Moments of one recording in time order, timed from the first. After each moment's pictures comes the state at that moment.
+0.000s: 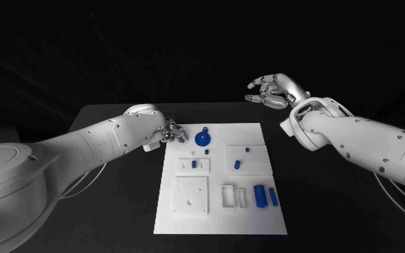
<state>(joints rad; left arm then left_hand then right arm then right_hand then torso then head) 1.30 -0.40 -0.14 0.76 -1.04 0.14 -0.36 0.78 0.02 0.42 -0.23 0.13 1.07 0.04 0.14 0.91 1.31 -0.07 1.01 0.62 1.20 -0.17 1.30 0.67 0.11 0.98 -0.15 1.10 1.29 1.28 -0.69 0.00 1.23 -1.03 -0.54 0.17 0.96 -0.18 0.44 -0.21 0.44 0.85 0.14 0.26 0.41 0.97 0.05 1.24 1.03 1.21 -0.06 1.21 0.99 0.18 1.18 -0.06 0.97 1.31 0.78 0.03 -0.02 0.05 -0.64</state>
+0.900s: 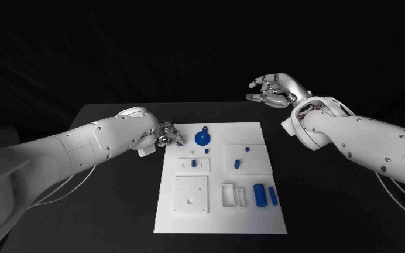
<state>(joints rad) 1.30 -0.54 -0.14 0.98 -0.95 0.10 -0.36 0.91 0.00 0.63 -0.19 0.05 1.13 0.02 0.19 0.91 1.33 -0.08 1.01 0.61 1.21 -0.17 1.32 0.66 0.08 1.00 -0.16 1.11 1.29 1.28 -0.71 0.00 1.23 -1.03 -0.54 0.17 0.96 -0.18 0.44 -0.21 0.44 0.85 0.14 0.26 0.41 0.97 0.05 1.24 1.03 1.21 -0.06 1.21 0.99 0.18 1.18 -0.06 0.97 1.31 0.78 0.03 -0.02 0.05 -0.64</state>
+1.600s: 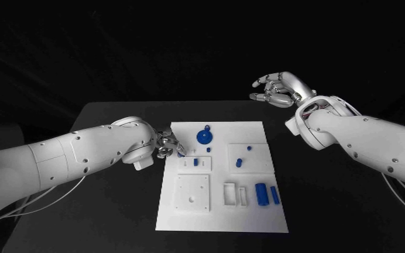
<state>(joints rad) 1.30 -0.70 -0.17 1.28 -0.90 0.01 -0.42 0.92 0.00 0.64 -0.18 0.05 1.16 0.01 0.19 0.89 1.36 -0.08 1.01 0.60 1.23 -0.17 1.34 0.66 0.08 1.03 -0.17 1.13 1.30 1.28 -0.72 0.00 1.25 -1.03 -0.54 0.17 0.96 -0.18 0.44 -0.21 0.44 0.84 0.14 0.26 0.41 0.97 0.05 1.24 1.03 1.21 -0.06 1.21 0.99 0.18 1.18 -0.05 0.97 1.31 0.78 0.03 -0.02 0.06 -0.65</state>
